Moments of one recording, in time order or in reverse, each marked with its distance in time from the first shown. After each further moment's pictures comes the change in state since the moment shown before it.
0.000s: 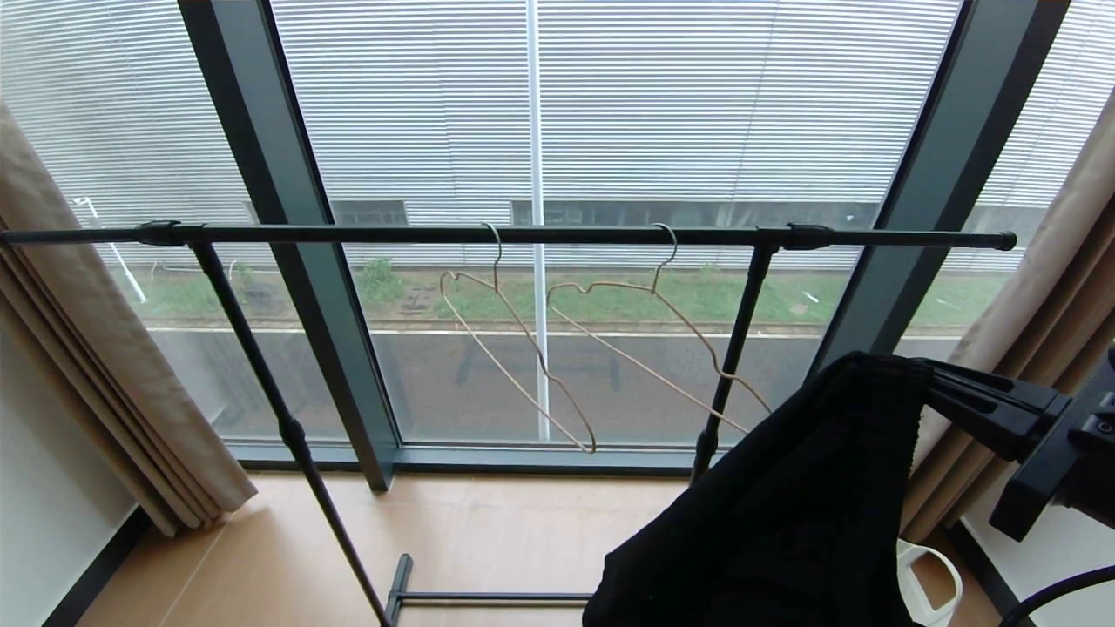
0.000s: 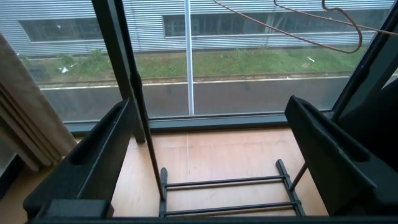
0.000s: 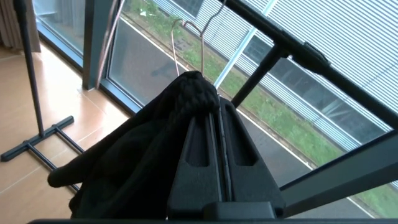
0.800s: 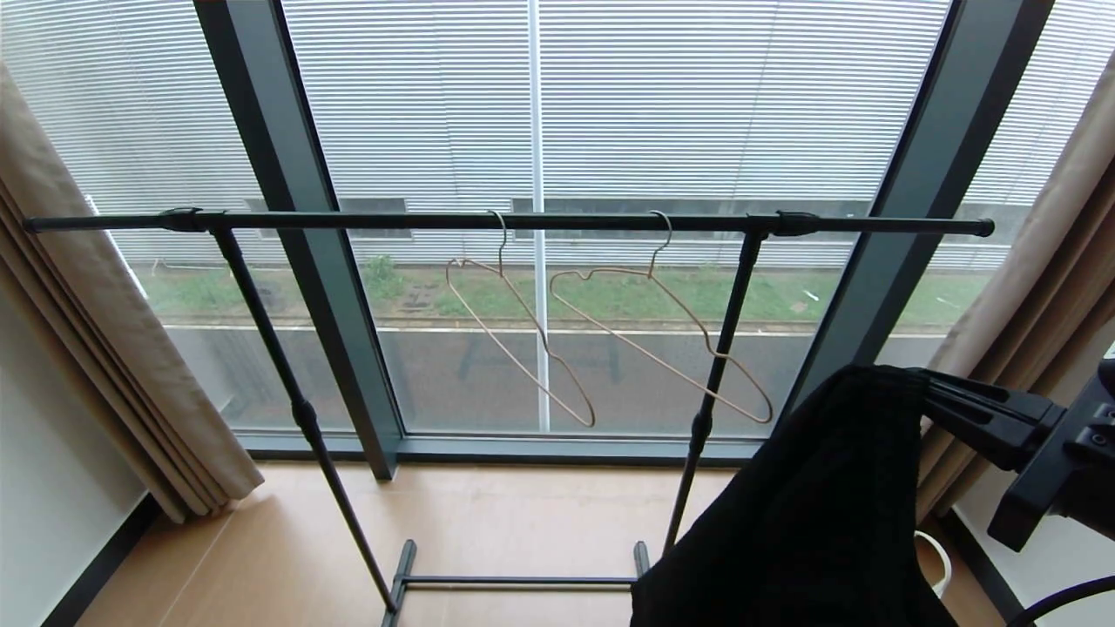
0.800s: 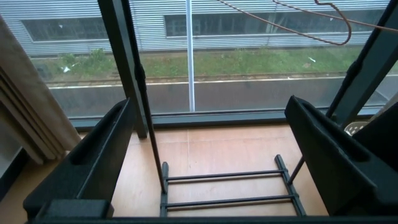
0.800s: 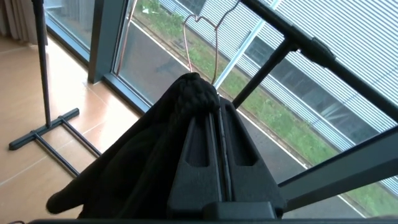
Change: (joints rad) left arm 0.000 0.000 0.003 -0.002 0.002 0.000; right arm 0.005 -0.004 0.017 0.001 0.003 -0.023
